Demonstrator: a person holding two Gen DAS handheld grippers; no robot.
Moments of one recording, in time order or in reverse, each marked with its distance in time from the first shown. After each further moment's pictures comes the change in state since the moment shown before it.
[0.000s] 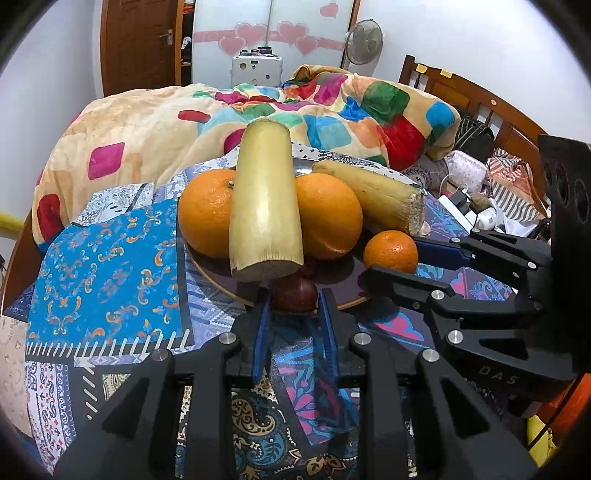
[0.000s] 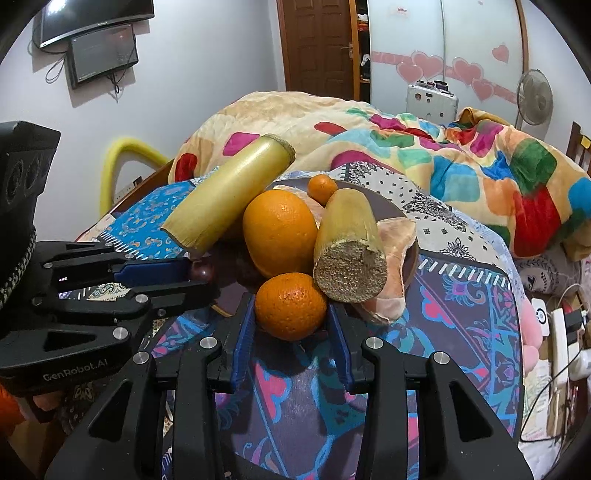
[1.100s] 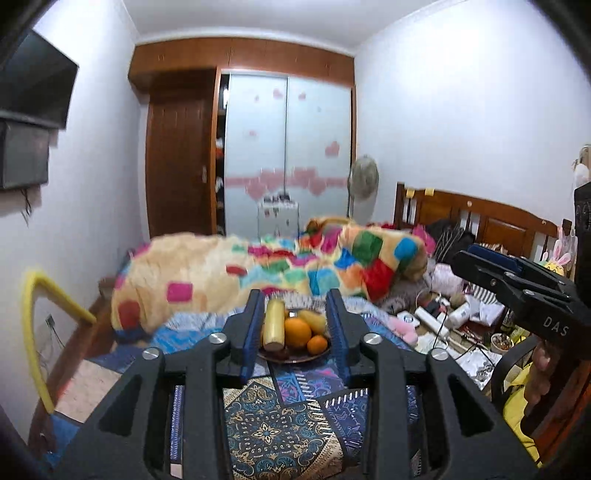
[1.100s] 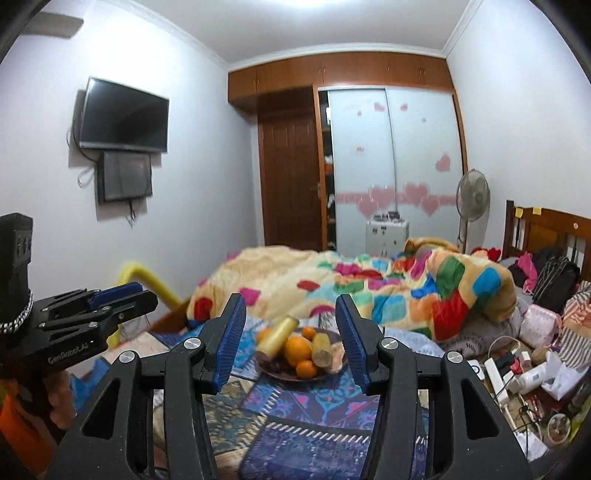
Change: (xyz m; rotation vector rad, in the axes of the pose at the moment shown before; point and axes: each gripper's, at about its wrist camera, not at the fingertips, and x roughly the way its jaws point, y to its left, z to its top) left arm -0.285 -0.076 -0.057 0.048 -0.589 0.126; right arm -0.272 0.075 -0.028 0.039 -0.577 -0.125
